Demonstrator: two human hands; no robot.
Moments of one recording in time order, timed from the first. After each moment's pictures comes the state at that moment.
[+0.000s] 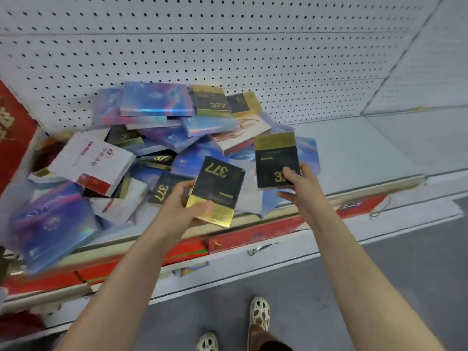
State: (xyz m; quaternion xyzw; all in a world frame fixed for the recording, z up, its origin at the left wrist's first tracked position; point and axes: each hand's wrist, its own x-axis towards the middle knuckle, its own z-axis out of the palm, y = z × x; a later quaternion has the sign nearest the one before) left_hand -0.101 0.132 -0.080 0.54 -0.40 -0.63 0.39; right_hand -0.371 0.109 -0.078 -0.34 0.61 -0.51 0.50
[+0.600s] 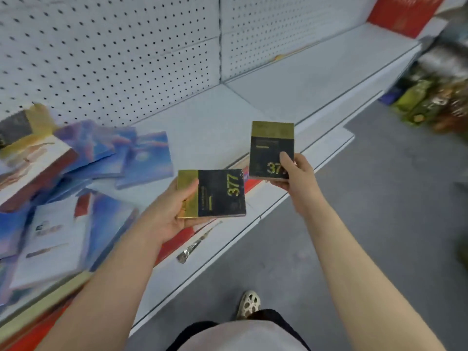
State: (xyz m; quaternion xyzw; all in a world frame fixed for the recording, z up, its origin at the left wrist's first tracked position) left_hand -0.460 0.099 -0.089 0.46 -0.37 -0.78 0.20; right_hand -0.696 0.192 -0.094 -0.16 0.68 -0.61 0.38
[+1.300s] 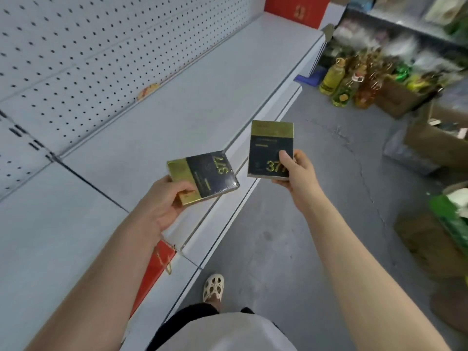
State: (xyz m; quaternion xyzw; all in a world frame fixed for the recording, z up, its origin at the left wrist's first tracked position) left_hand -0.950 -0.020 -0.101 0.45 -0.42 -0.78 0.11; right_hand -1.143 0.160 -0.101 -0.04 0.71 -0.63 0.30
